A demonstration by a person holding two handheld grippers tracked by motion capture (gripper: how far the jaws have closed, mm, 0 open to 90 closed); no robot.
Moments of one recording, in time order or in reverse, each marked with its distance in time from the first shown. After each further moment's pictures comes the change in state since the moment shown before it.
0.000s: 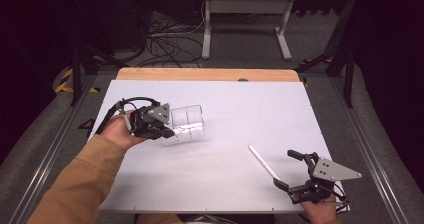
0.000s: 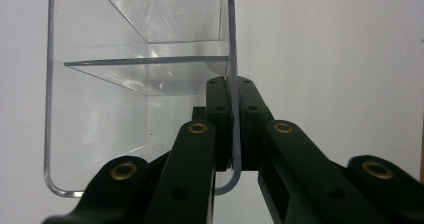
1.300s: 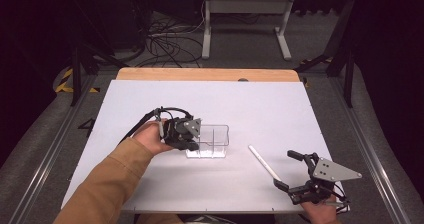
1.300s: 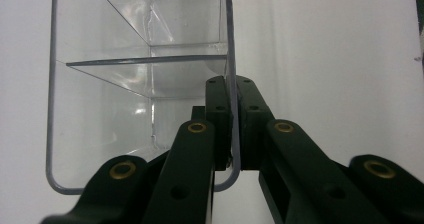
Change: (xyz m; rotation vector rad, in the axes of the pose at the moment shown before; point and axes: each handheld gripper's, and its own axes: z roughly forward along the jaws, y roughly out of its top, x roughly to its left) left arm -0.007 0.040 0.066 0.056 -0.143 0.140; right arm 0.000 -0.001 -0.001 0.002 0.006 -0.001
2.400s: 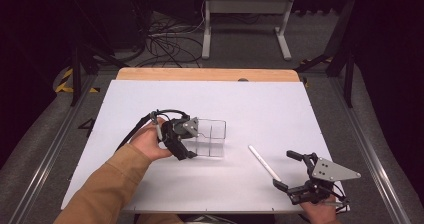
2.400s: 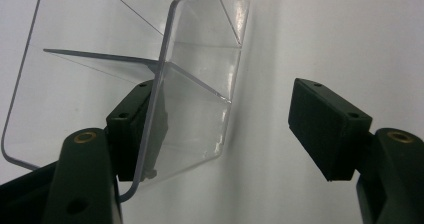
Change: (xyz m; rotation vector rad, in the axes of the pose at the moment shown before) left arm -0.008 -0.002 -0.001 -0.005 0.085 -0.117; right arm 0.001 0.000 0.001 0.003 0.007 0.001
